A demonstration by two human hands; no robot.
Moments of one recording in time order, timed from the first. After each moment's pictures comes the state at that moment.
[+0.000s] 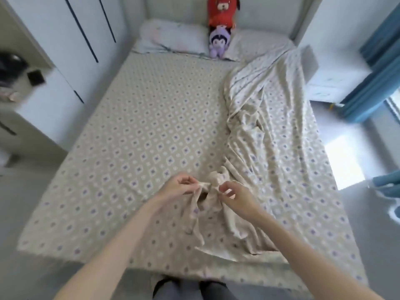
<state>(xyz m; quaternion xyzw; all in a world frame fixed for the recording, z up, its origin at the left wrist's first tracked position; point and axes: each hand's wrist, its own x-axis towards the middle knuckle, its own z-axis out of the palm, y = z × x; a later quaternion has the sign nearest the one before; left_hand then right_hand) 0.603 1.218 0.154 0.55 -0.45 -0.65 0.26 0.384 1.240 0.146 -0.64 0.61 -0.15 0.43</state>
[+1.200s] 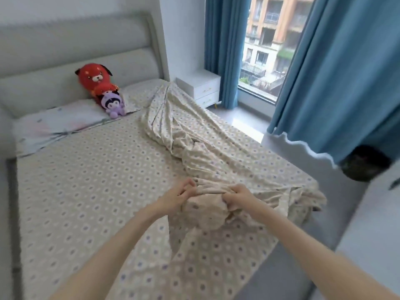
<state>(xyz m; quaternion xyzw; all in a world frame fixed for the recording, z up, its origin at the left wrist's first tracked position) 0.706 1.139 0.240 0.22 -0.82 -0.53 0.00 0.549 1.308 0.250 -0.30 0.72 -0.44 0.44</state>
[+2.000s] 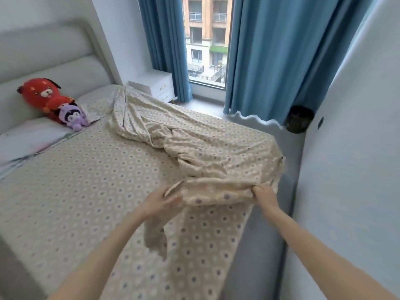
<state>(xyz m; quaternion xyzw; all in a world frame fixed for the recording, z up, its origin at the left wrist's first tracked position) 0.905 1.138 0.236 0.18 -0.89 -0.41 -0.08 0.761 1.420 0.211 0.03 0.84 -0.52 0.16</state>
